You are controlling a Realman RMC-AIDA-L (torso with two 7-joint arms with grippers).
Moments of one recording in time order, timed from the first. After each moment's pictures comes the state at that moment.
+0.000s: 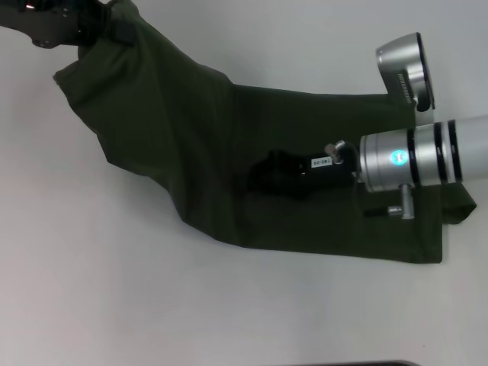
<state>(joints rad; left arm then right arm) -0.84 -1.83 0.70 0.75 2.19 1.81 -2.61 0.78 2.10 -0.68 -0.17 -2.16 -1.26 2.30</state>
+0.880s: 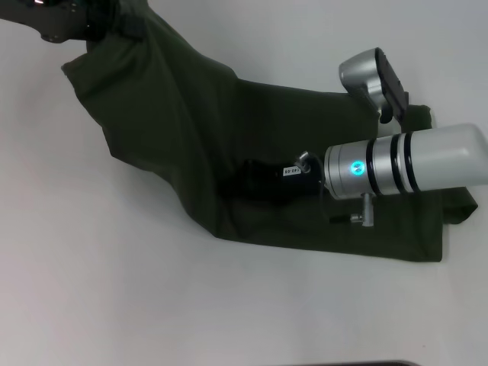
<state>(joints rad) -0.85 -1.84 0.70 0.75 2.18 1.81 -2.60 0.87 2.11 -0.66 0.02 -2.14 -1.02 2.23</state>
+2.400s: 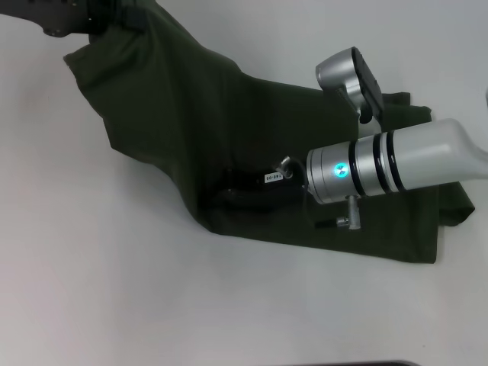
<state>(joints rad) -0.85 -1.85 0.68 0.75 2.16 1.80 -2.58 0.92 2.12 -0.67 0.06 -2.15 -1.05 2.25</state>
